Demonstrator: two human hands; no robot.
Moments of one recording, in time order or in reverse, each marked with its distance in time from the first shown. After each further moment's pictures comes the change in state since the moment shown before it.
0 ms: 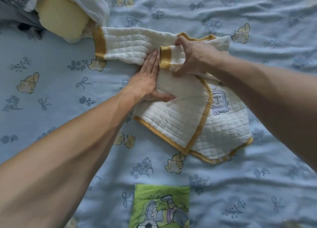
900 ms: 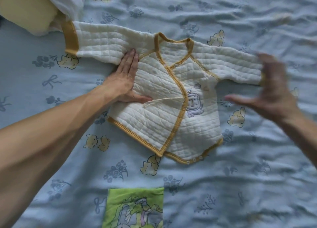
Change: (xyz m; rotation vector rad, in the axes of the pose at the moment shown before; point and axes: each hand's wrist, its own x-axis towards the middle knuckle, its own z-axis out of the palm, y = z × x) left_hand -0.001 0.003 -0.003 0.033 -0.025 0.024; right_hand -0.146 0.150 0.002 0.195 0.435 0.166
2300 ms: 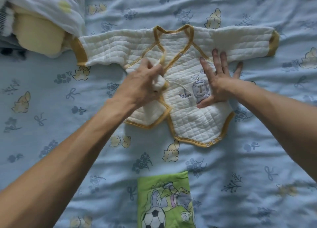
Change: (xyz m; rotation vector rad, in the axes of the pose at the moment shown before) left_hand -0.046 0.048 -0.033 -0.165 0.228 0.152; right_hand 0.009 -0.061 0.072 -0.338 -0.736 0.137
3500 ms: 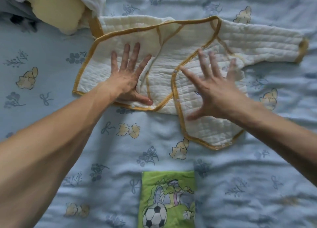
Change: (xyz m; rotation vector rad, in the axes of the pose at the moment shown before) left_hand -0.013 -0.112 0.030 0.366 -0.219 -0.072; right_hand -0.038 -0.079 -0.003 -0.242 0.260 -0.266
